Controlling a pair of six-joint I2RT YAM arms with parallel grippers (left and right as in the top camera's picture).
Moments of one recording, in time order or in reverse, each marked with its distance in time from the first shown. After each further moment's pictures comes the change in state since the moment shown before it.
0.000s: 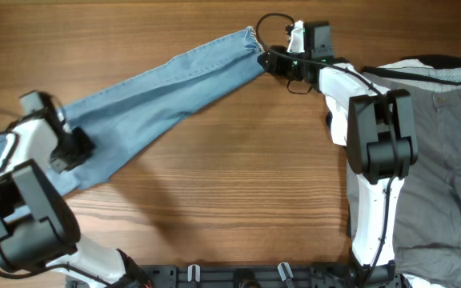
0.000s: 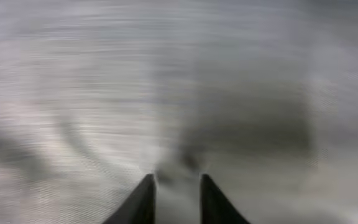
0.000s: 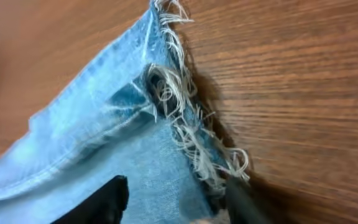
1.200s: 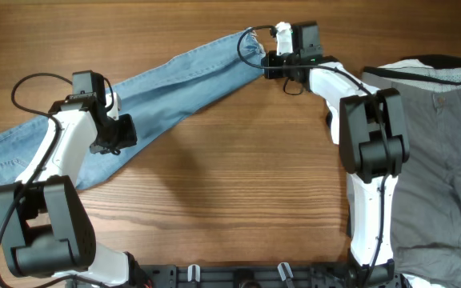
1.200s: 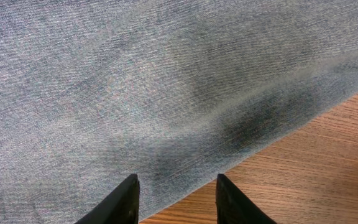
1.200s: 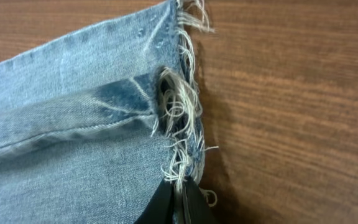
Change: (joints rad) left arm -0.269 -0.082 0.016 -0.063 0.098 0.060; right arm 0.042 0.036 0.048 -0.053 0.122 -0.281
